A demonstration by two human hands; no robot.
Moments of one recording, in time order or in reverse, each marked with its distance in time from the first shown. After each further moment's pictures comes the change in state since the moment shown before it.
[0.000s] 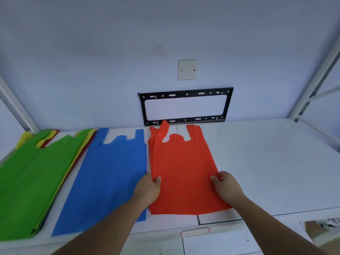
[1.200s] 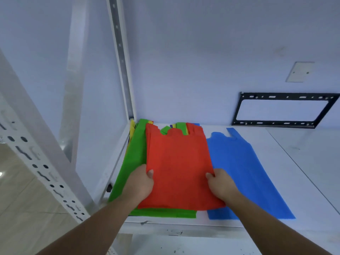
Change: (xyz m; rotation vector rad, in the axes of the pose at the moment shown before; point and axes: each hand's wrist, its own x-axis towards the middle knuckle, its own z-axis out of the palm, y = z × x) left_hand -0.005 -0.301 -0.338 0.072 0.158 -0.006; right_hand -0.150 -0.330 0.291 -0.005 -0.125 -0.082
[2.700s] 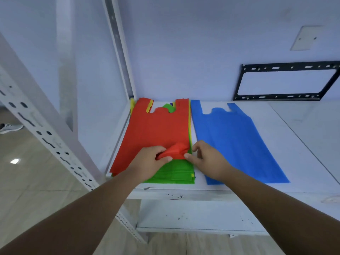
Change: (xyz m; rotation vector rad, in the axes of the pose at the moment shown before) left_hand -0.021 0.001 0.008 0.082 -0.139 0.428; right_hand -0.028 0.005 0.010 -0.058 -0.114 -0.446
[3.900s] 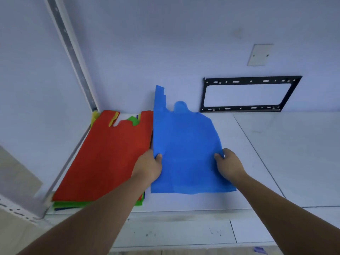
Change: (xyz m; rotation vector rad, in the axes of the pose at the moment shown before) left_hand 0.087 0.120 0.089 -0.020 0.164 -0.355; right_hand -0.006 0.133 -0.139 0.125 0.269 0.468
